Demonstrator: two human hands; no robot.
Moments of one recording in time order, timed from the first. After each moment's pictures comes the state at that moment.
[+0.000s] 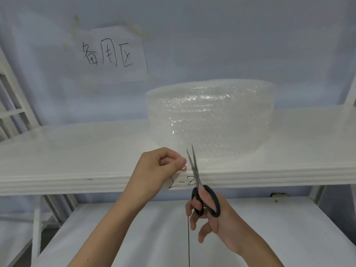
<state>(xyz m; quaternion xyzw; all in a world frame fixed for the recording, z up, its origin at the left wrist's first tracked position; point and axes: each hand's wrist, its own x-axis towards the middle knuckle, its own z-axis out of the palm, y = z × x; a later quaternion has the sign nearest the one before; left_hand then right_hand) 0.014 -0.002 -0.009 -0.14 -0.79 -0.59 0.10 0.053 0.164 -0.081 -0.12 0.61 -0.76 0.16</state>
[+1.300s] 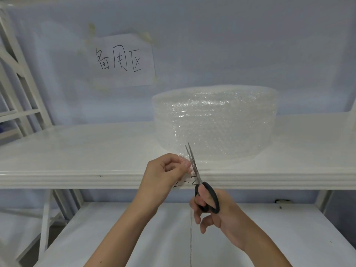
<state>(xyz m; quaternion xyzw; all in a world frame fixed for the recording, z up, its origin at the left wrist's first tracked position) 0.033 0.005 -0.018 -0.12 -0.71 -0.68 0.08 0.066 0.161 -0.055 -0.15 0.65 -0.73 0.11</state>
